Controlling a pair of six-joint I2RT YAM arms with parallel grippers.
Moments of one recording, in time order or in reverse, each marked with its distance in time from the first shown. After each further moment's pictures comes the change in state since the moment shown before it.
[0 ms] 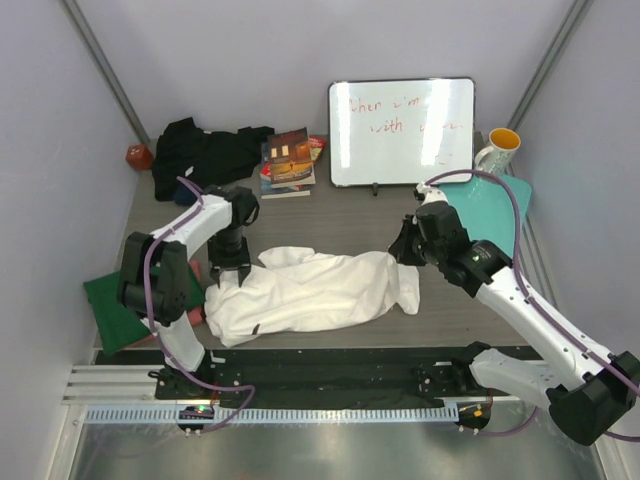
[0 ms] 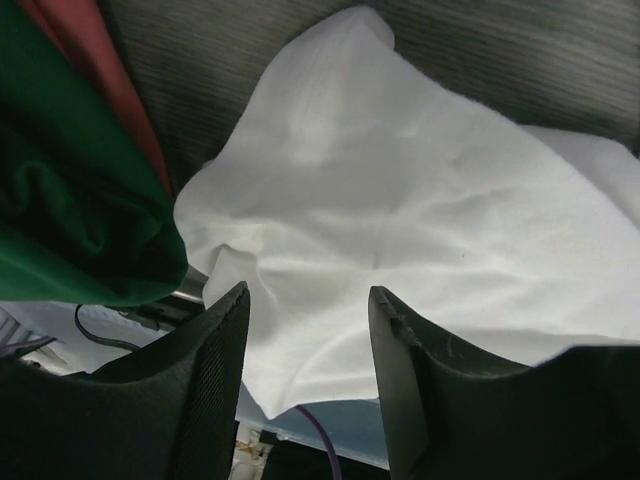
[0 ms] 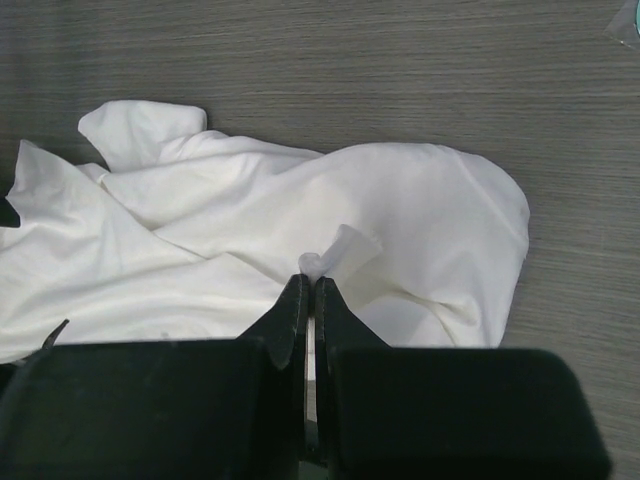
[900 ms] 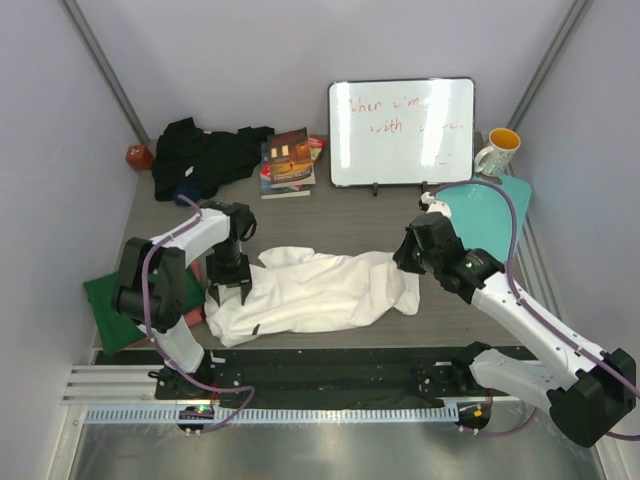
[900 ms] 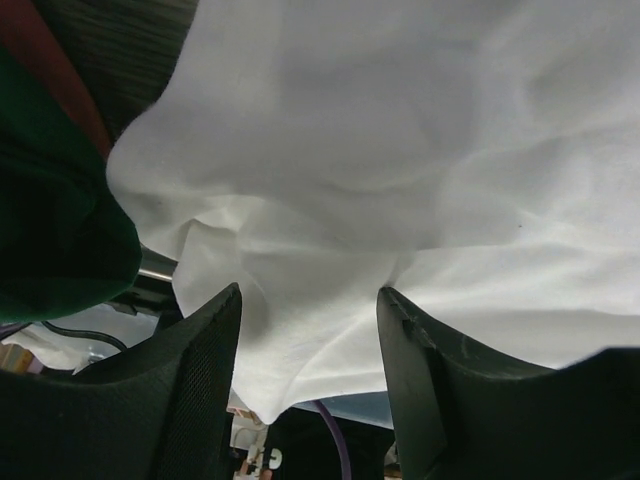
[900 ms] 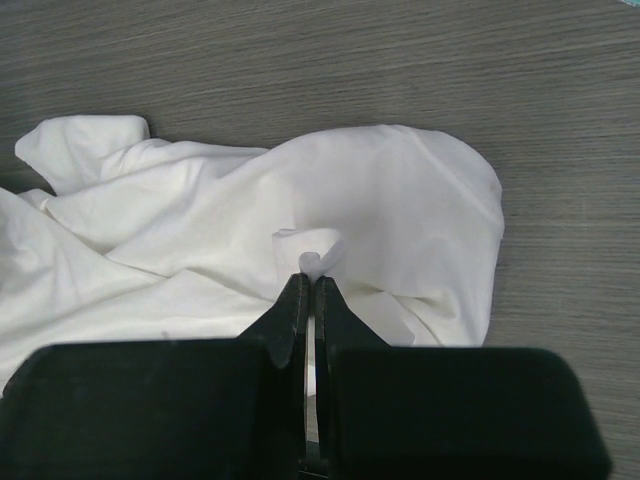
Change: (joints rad) left arm 0.003 -0.045 -0.159 0.048 0.092 0.009; right arm 0.000 0.003 -0.129 0.079 0.086 0.081
